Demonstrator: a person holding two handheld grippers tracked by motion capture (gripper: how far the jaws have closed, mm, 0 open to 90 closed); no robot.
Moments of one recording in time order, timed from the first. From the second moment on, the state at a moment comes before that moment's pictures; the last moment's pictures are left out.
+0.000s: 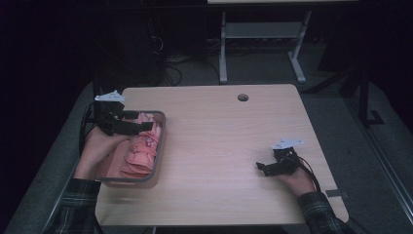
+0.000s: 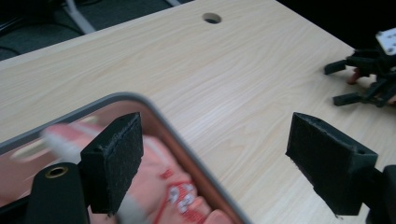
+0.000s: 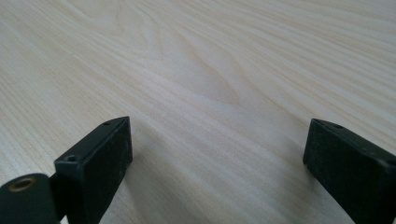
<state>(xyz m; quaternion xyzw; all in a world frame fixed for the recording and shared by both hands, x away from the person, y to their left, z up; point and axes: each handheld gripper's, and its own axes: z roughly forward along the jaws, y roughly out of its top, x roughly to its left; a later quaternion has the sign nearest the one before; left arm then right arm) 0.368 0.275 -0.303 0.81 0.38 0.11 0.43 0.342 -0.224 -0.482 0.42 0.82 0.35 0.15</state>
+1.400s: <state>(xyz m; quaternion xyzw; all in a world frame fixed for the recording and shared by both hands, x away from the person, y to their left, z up) 0.320 0.108 -0.396 0.87 0.26 0.08 0.40 0.342 -0.224 -0.482 0.42 0.82 0.35 0.15</state>
